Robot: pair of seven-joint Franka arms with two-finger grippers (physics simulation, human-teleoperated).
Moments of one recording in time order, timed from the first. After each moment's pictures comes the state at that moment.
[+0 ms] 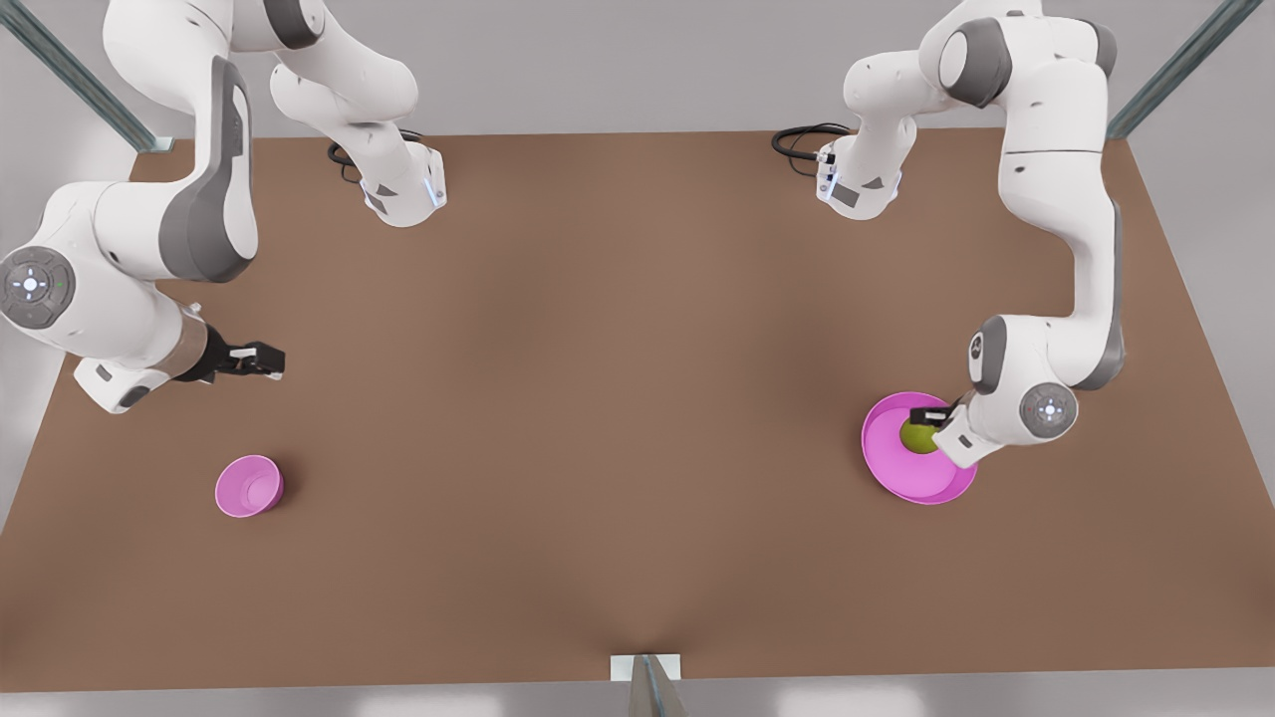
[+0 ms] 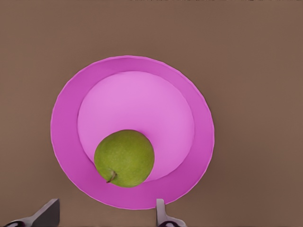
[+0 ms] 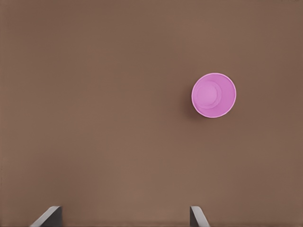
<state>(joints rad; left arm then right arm) 0.10 0.47 -0.11 -1.77 0.14 1.99 0.01 0.01 0.22 -0.01 -1.42 -0.04 1.50 -0.05</state>
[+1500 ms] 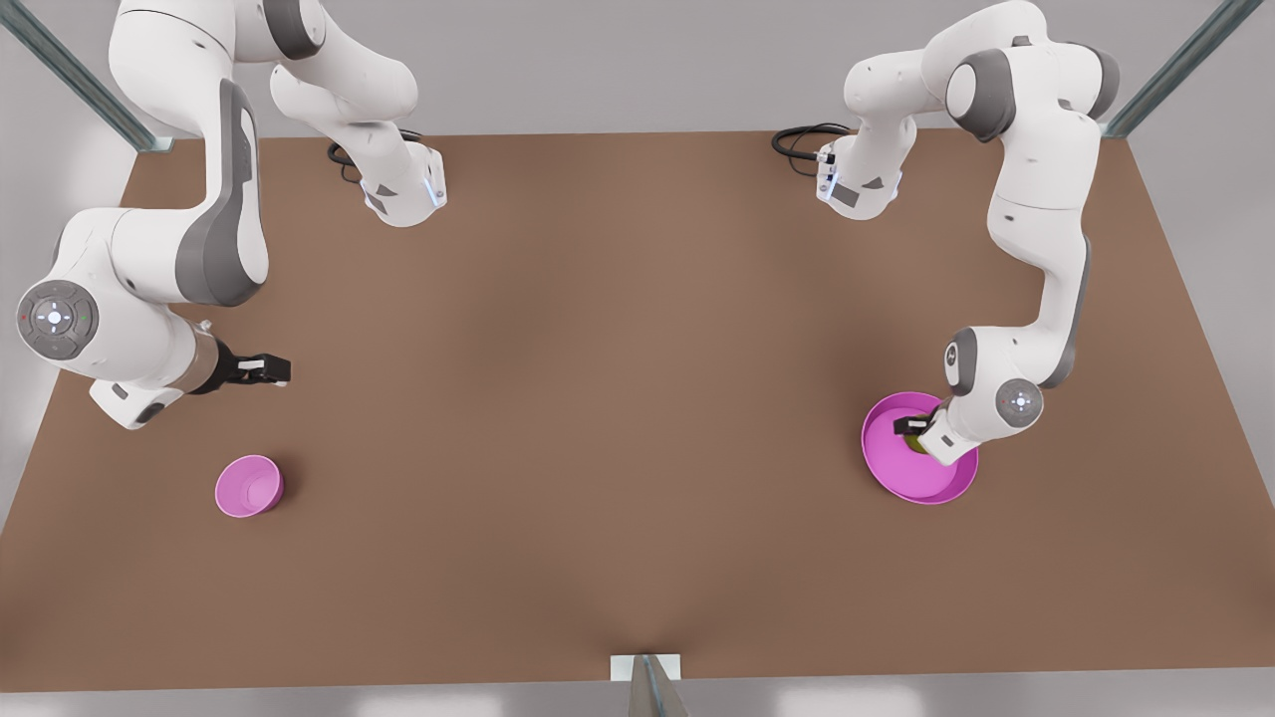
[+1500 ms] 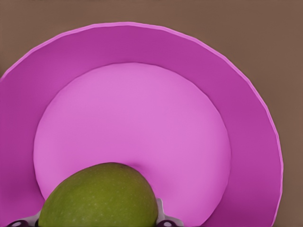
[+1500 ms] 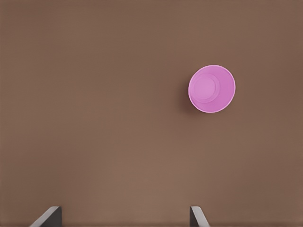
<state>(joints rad) 0.15 0.58 -0.10 -1.95 0.11 2.38 0.03 0.01 0.26 -0.01 -1.42 -0.07 1.50 -0.07</state>
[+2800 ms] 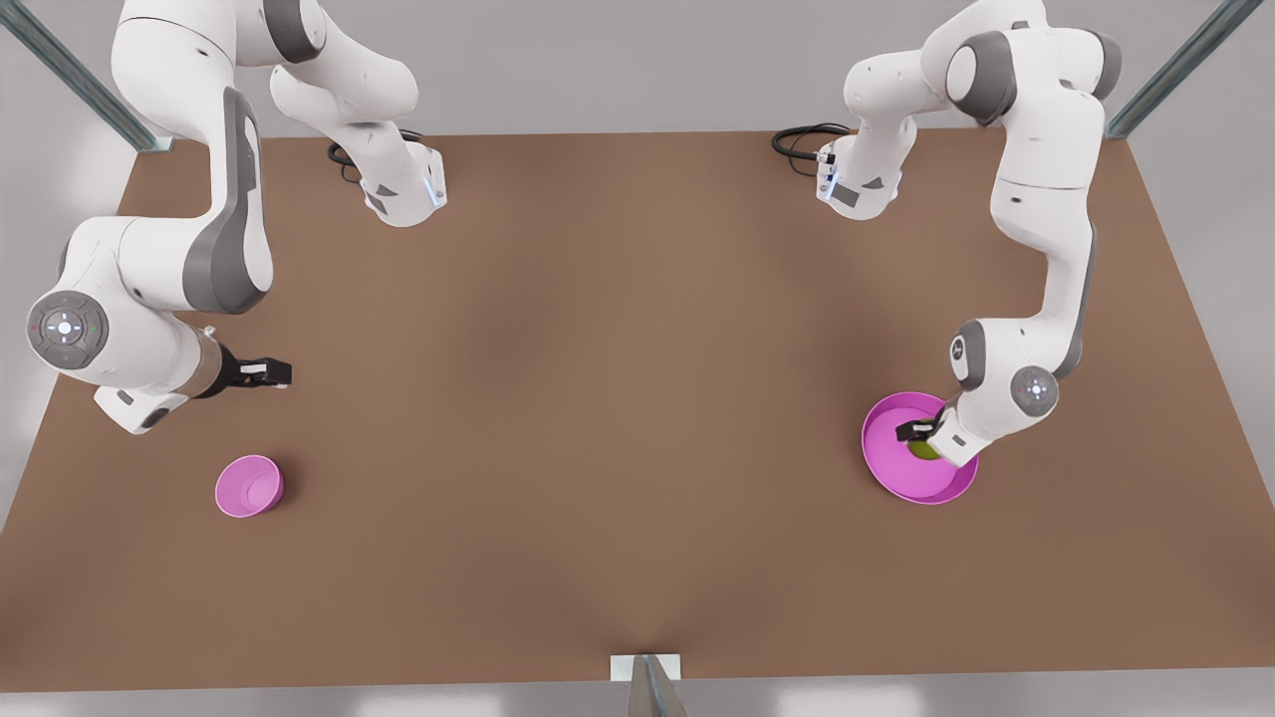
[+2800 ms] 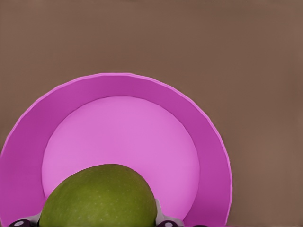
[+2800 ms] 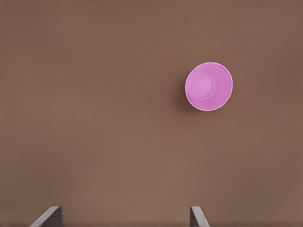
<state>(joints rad) 0.14 0.51 -0.11 -1.94 0.02 2.40 0.02 0.01 0.28 -0.01 -1.42 -0.09 1.49 -0.07</state>
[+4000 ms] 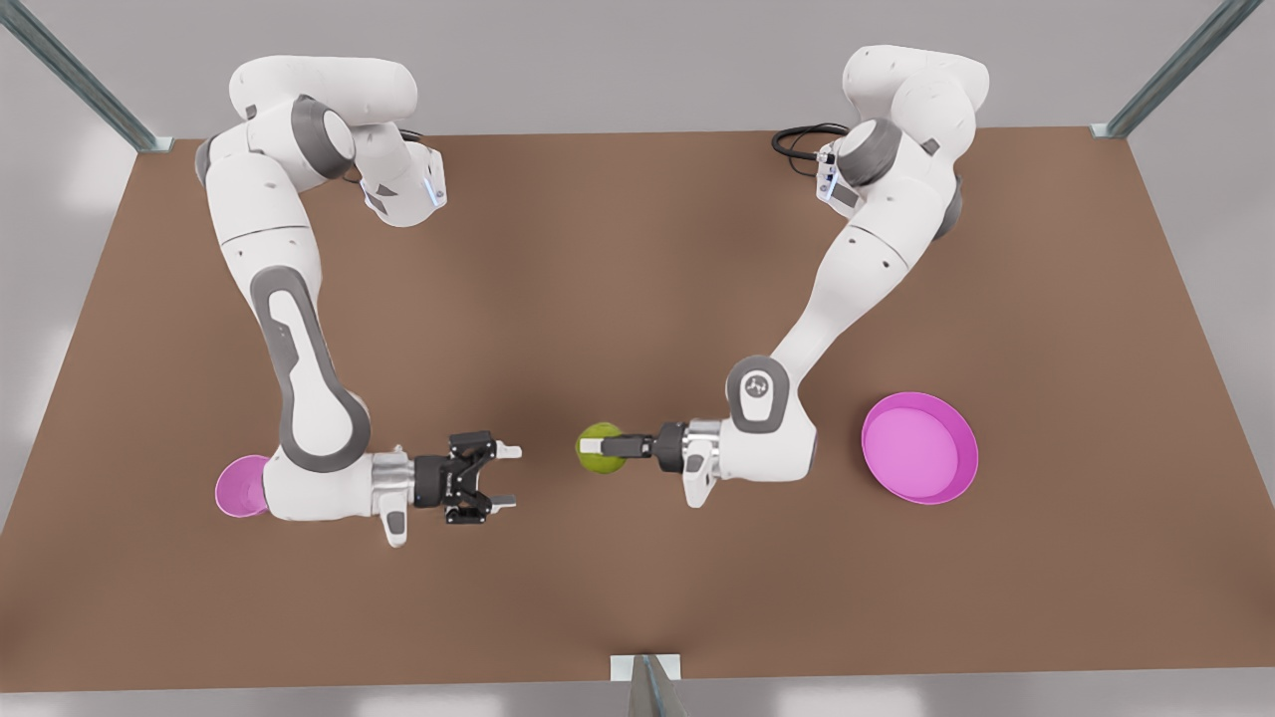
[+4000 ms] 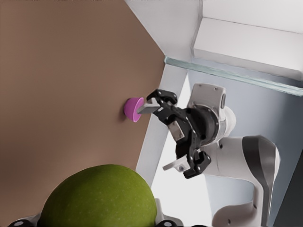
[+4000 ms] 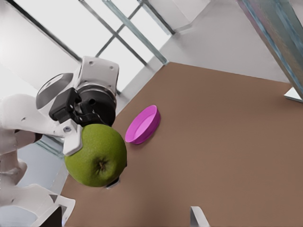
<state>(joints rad) -0.22 1.09 -0.61 -0.98 -0.98 2.25 -0.03 -0.04 0.83 0.32 -1.27 1.08 1.89 -1.16</state>
